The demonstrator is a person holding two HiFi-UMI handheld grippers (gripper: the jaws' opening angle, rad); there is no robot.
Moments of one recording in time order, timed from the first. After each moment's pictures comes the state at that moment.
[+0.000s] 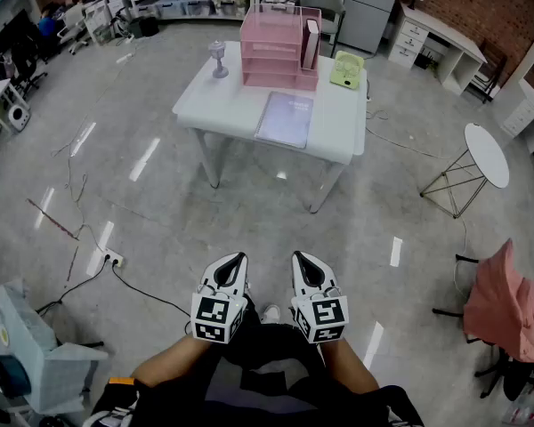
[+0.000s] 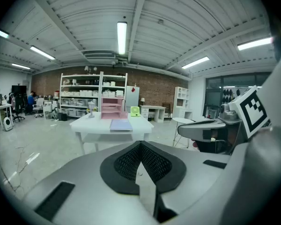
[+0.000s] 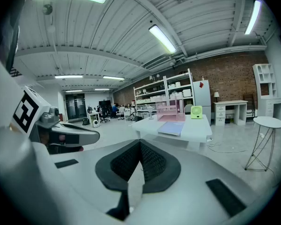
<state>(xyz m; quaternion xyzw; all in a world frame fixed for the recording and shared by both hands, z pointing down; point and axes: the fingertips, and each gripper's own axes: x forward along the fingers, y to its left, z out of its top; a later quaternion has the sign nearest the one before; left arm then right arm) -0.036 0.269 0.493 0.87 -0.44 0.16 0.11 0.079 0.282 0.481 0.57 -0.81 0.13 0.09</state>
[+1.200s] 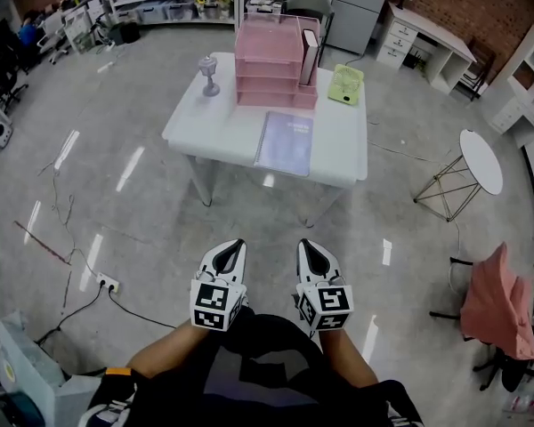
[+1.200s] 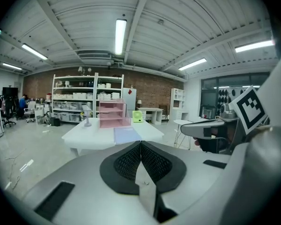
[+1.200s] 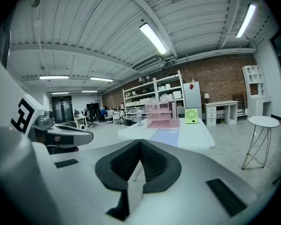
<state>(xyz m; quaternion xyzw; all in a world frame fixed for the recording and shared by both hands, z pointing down) -0.055 0.113 0.475 0.89 -0.41 0.16 0.10 0.077 0.139 0.464 0.63 -0.76 0.14 0.07</state>
